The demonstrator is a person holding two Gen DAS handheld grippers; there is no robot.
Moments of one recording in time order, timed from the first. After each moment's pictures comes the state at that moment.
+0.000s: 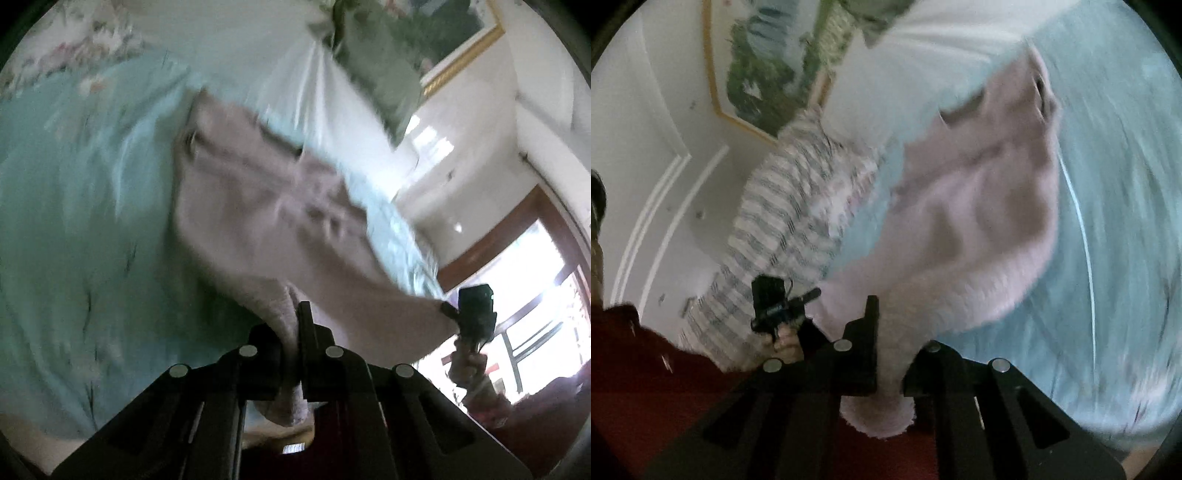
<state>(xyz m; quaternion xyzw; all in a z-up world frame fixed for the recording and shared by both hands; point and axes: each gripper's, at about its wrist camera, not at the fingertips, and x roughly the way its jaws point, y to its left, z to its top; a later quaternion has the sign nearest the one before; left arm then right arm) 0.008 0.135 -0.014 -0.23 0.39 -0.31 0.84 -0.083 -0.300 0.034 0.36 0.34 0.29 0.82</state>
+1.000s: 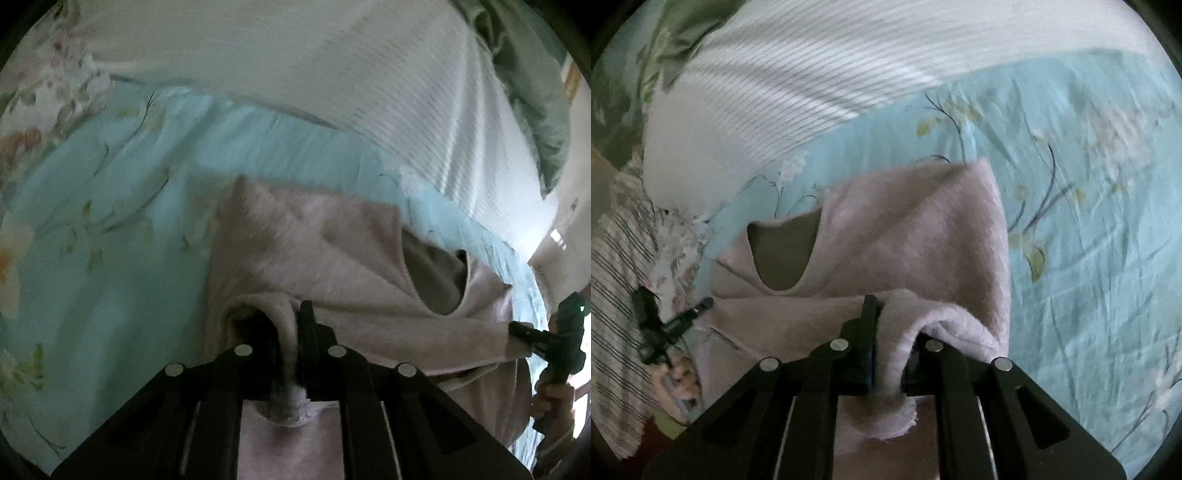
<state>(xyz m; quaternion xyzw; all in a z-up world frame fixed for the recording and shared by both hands) 0.390 0.063 -0.053 -0.14 0.44 -0.13 0.88 0.256 -0.384 -0.011 0.30 0.45 0.05 0.84</state>
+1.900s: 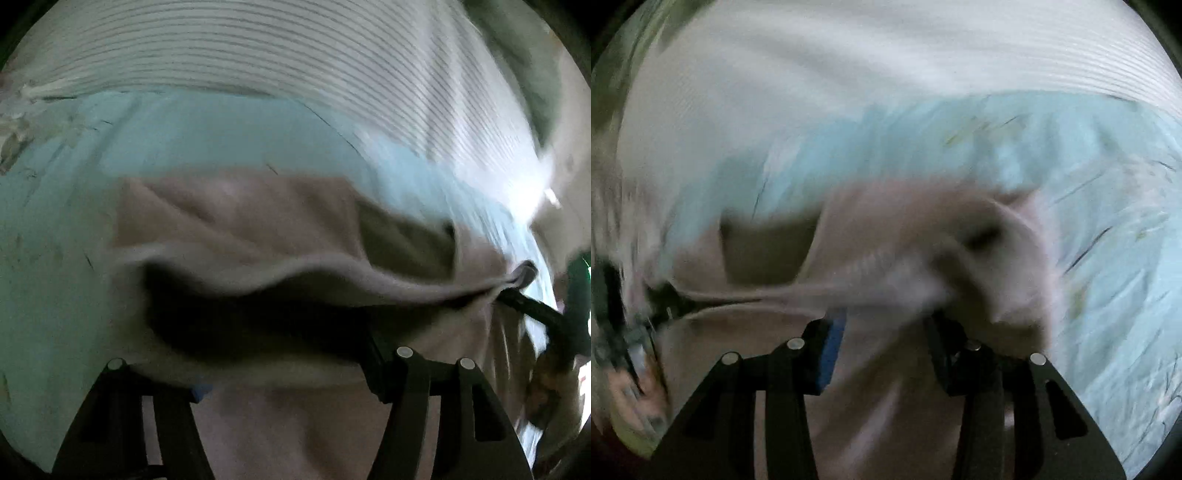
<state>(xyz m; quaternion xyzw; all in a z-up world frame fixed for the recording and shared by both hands) 0.420 0.002 -0.055 -0.09 0.46 -0.15 0.87 0.292 -0.362 0.000 0.23 0.42 -0.05 0.88</state>
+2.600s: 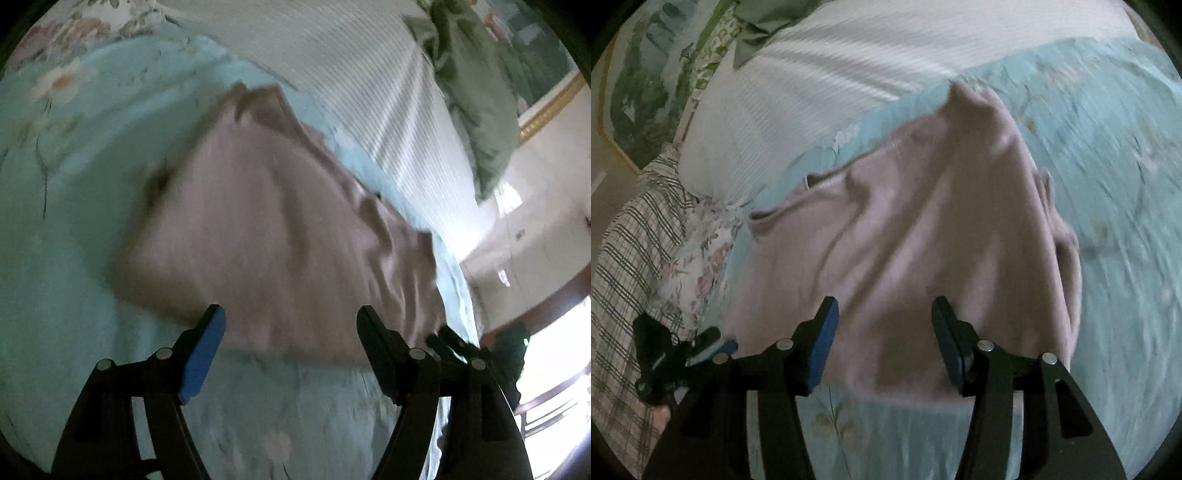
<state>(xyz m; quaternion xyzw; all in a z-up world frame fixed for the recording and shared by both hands) 0.192 0.044 -0.066 -0.27 0.44 -0.19 0.84 0.112 -0.283 -0.013 0.30 0.40 0.03 0.86</state>
